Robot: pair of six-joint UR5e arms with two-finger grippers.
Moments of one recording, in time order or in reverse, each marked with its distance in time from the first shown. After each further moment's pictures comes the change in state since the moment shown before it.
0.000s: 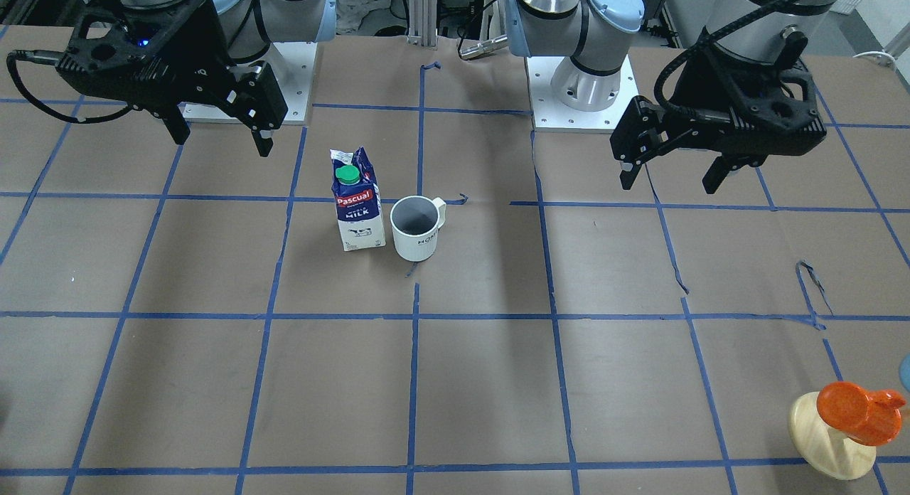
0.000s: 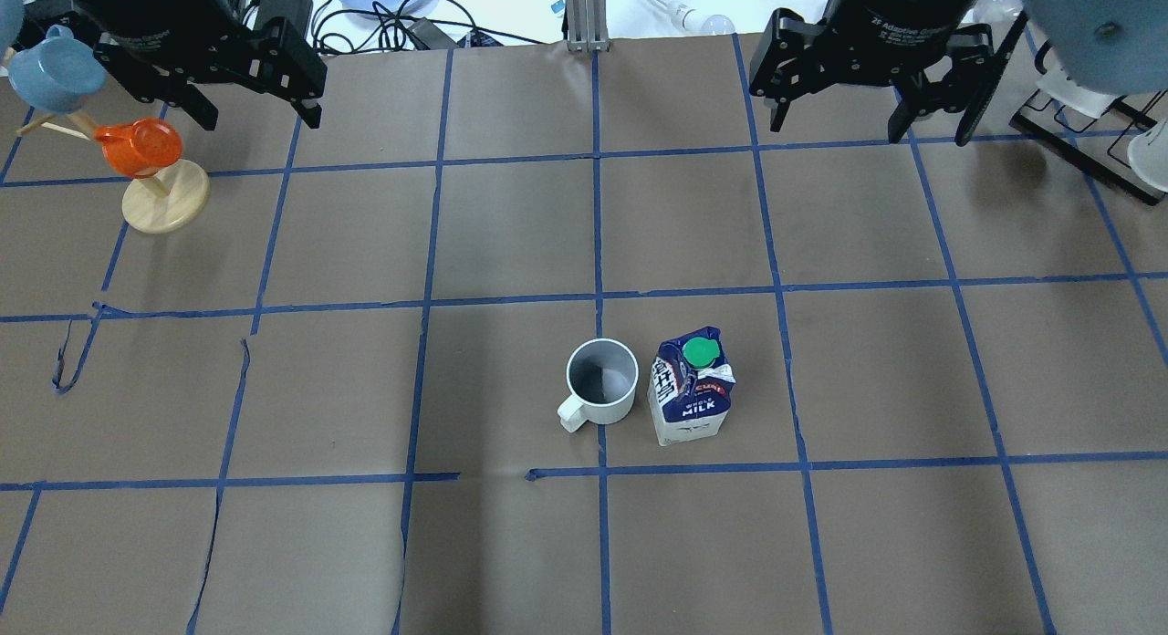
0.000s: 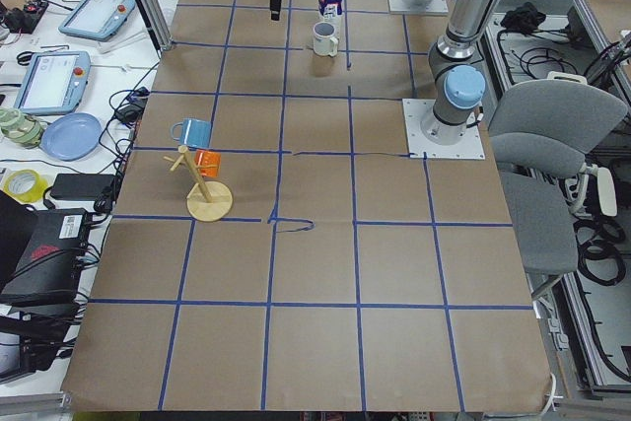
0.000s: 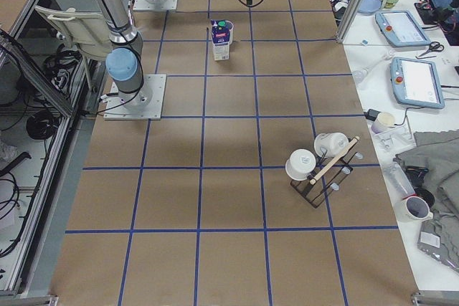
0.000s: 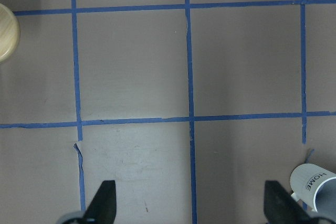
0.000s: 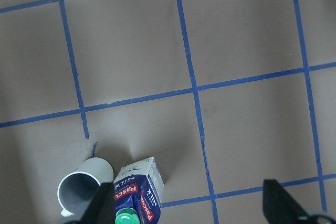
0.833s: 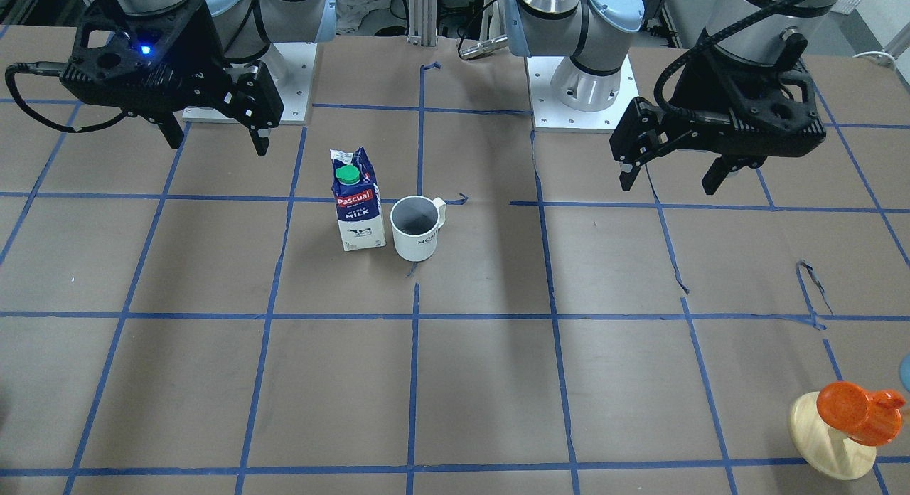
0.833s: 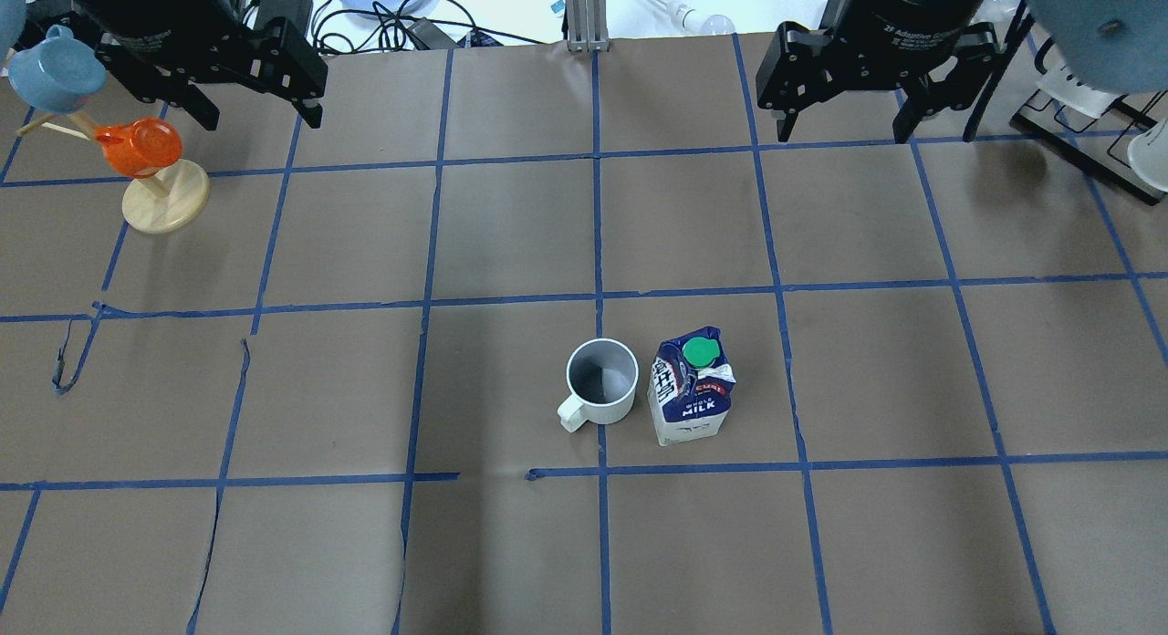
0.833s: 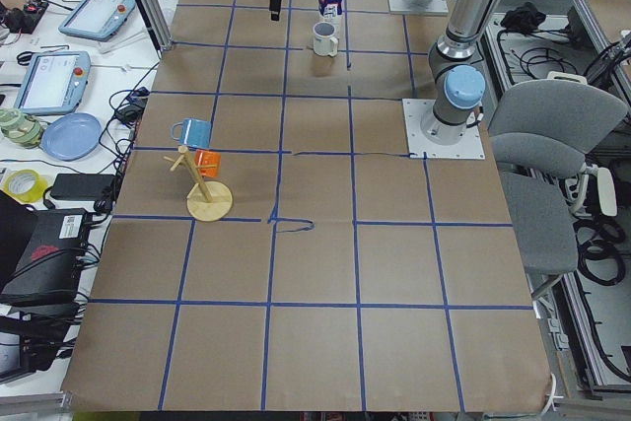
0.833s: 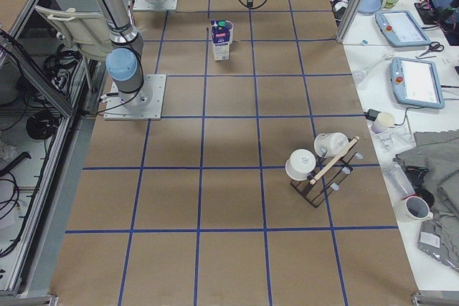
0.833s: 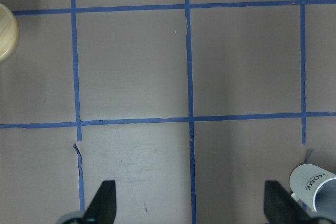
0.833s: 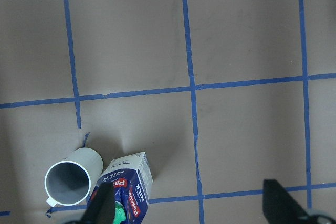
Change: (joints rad) left arm 0.000 -0.002 0.000 0.001 -0.002 -0.002; right arm -0.005 0.001 0.006 0.006 -0.001 -0.103
